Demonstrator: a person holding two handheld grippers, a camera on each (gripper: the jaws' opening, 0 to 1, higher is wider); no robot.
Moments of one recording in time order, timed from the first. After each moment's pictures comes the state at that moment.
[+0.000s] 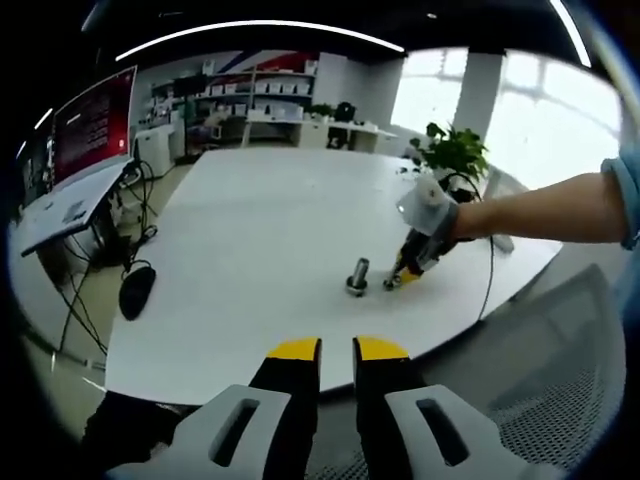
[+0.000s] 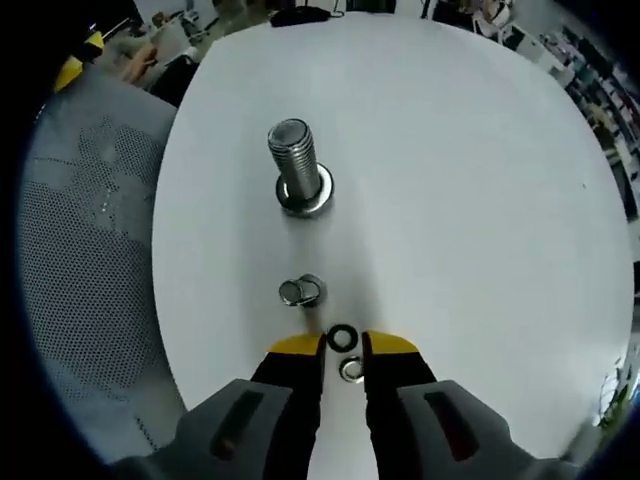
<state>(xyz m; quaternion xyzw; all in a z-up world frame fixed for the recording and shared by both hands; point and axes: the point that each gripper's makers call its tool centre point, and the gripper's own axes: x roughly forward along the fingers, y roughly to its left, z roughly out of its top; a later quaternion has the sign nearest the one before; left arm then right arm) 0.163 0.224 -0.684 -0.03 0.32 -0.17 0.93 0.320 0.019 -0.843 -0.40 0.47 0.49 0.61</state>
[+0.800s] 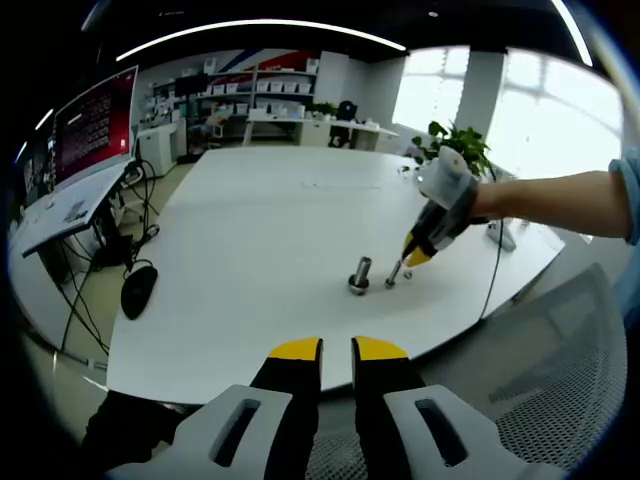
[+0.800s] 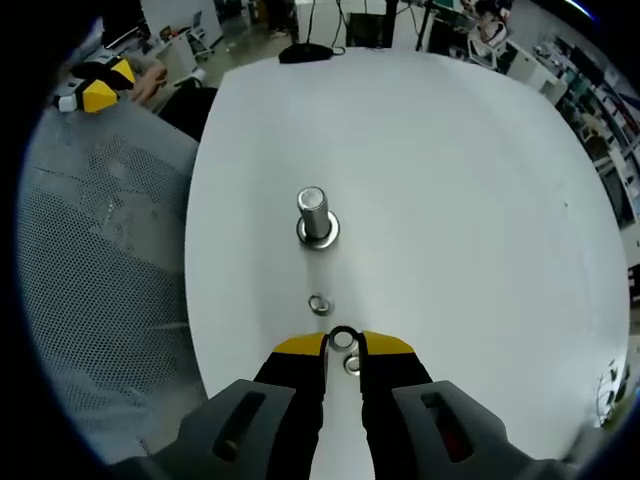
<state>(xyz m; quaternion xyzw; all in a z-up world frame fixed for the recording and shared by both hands) 0.162 0.225 -0.685 -0.03 0.33 -0.16 0.93 0.318 0.028 -0.787 -0.37 0.44 0.52 0.64</state>
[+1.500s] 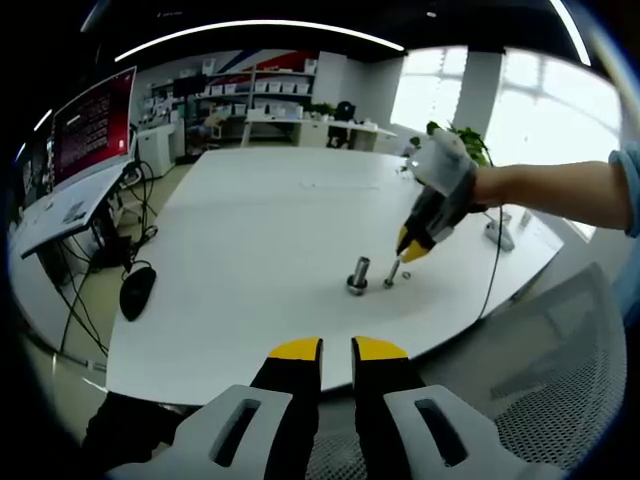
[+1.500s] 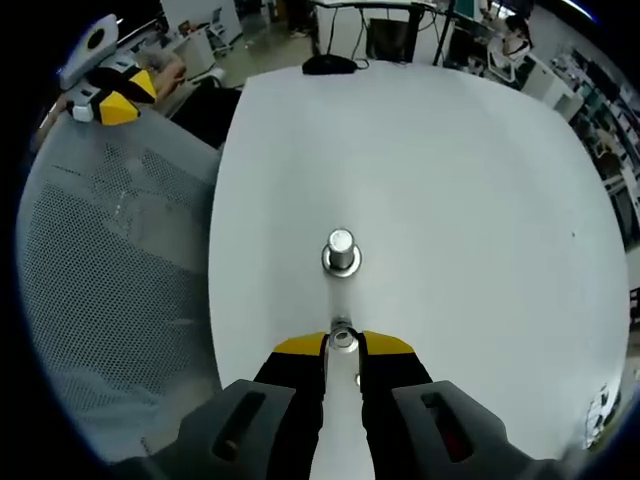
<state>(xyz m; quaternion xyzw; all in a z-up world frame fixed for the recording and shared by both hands) 0.162 0.224 -0.684 -0.03 0.32 -0.17 0.93 0.307 0.052 -0.776 -0.38 0.44 0.54 0.61</state>
